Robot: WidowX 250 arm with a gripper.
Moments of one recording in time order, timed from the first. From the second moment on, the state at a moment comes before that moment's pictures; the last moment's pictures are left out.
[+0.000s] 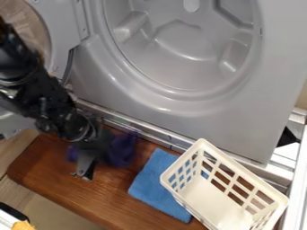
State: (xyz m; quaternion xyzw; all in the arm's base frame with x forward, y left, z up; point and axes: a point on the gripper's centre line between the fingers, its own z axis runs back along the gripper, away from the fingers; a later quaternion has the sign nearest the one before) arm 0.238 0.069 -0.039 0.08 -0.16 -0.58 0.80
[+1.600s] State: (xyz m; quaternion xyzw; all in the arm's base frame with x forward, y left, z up) arm 0.231 0.032 0.027 0.01 -0.15 -0.65 0.75
